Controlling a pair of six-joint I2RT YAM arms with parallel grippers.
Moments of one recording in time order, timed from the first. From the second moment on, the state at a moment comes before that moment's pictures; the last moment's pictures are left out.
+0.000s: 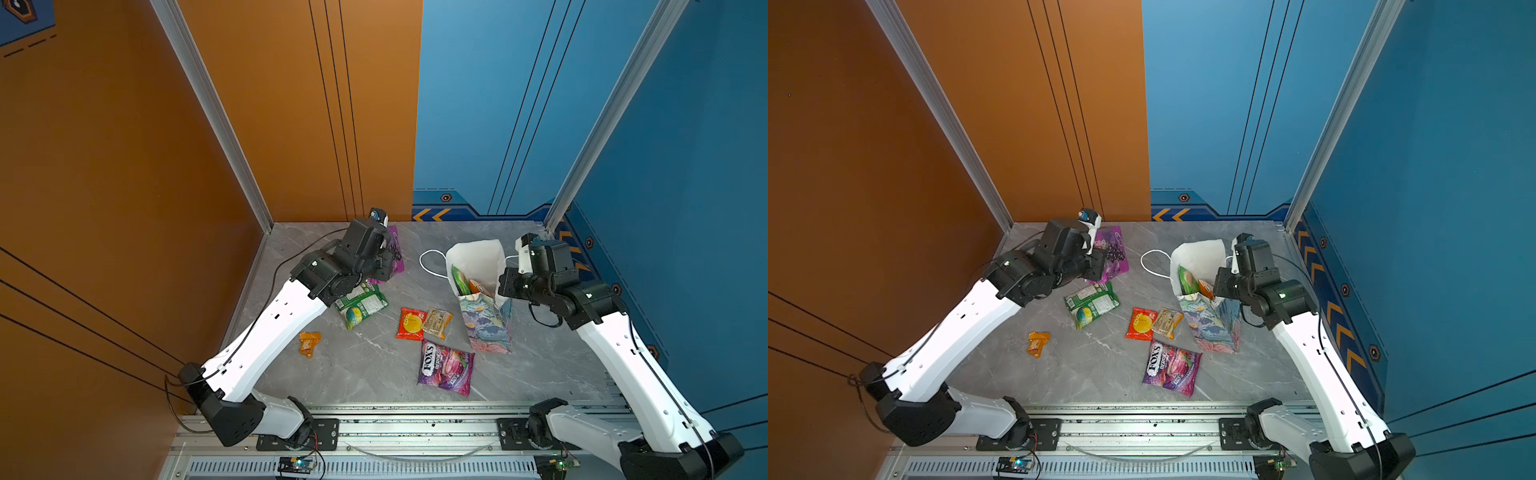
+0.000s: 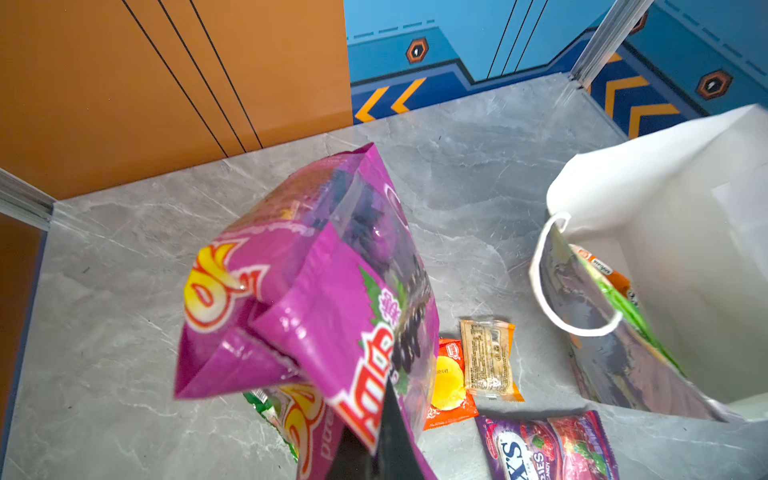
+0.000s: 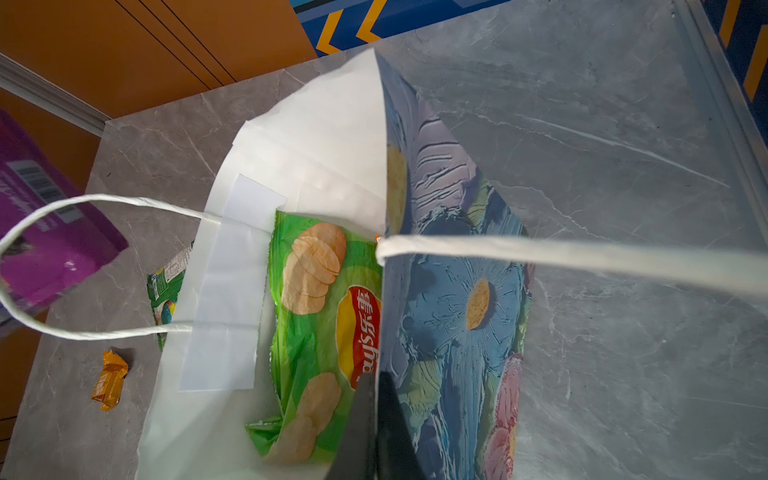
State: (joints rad) left arm -0.70 1.41 1.70 -0.94 -0.31 -0.27; right arm 0.31 1.11 1.27 -0.93 0.01 0.41
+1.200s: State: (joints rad) left arm -0.85 1.78 2.37 -1.23 -0.08 -0.36; right arm 0.42 1.18 1.32 -0.93 0.05 0.41
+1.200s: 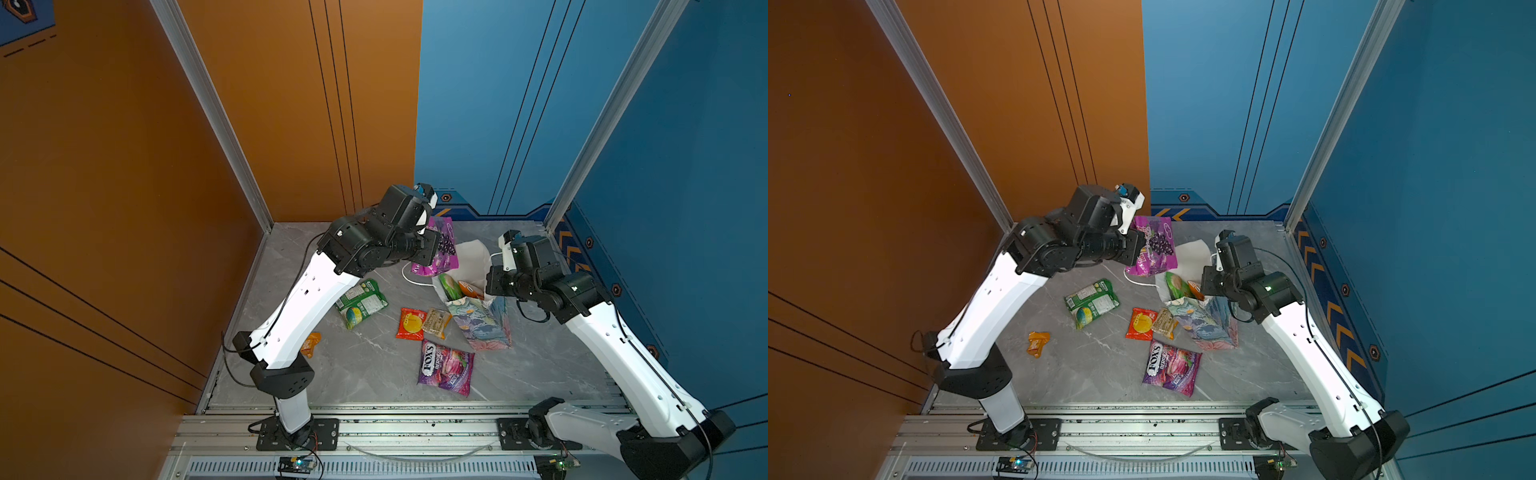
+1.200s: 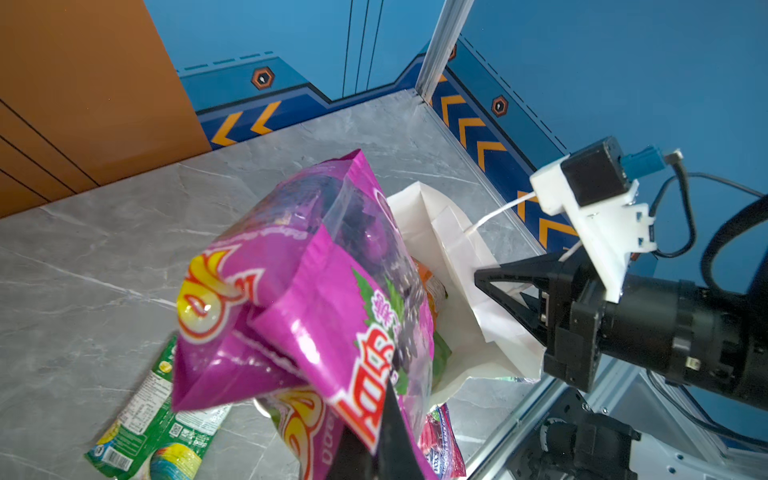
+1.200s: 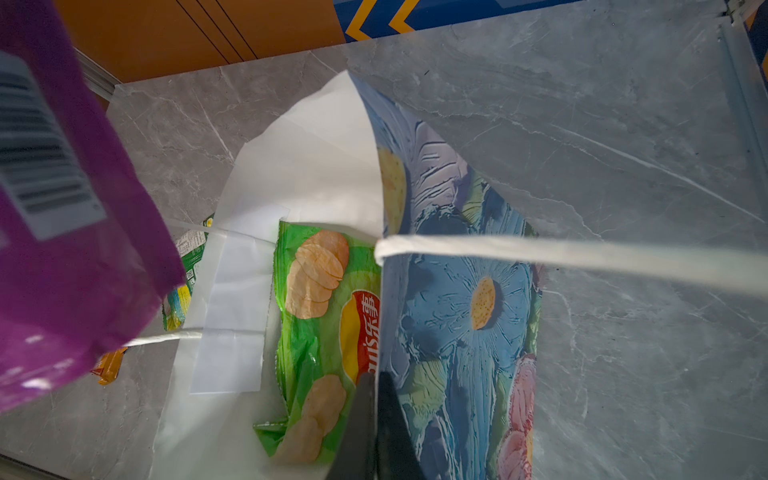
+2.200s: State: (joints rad) left arm -0.91 1.91 2.41 -1.23 0.12 -0.47; right arm 0.44 1.18 1.33 -0.93 0.06 0.41
